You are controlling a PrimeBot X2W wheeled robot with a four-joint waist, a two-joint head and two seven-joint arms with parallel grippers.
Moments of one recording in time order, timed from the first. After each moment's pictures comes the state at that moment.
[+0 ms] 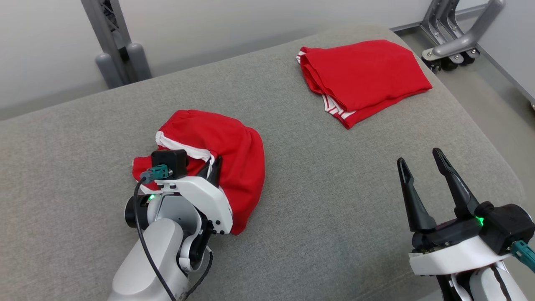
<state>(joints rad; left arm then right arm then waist) -0.46 0.05 -0.39 0.51 -0.54 0.10 0.11 -0.12 -0.12 0.15 0.02 0.21 0.13 -0.26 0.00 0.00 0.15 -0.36</state>
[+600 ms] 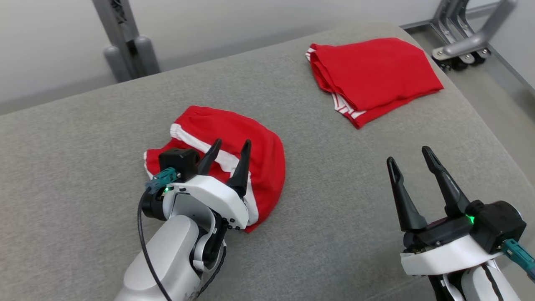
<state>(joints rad) -0.50 0.05 -0.54 0.51 -0.68 0.11 -0.10 -0.13 -0.11 0.18 0.02 0.21 0.13 -0.26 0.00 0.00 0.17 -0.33</state>
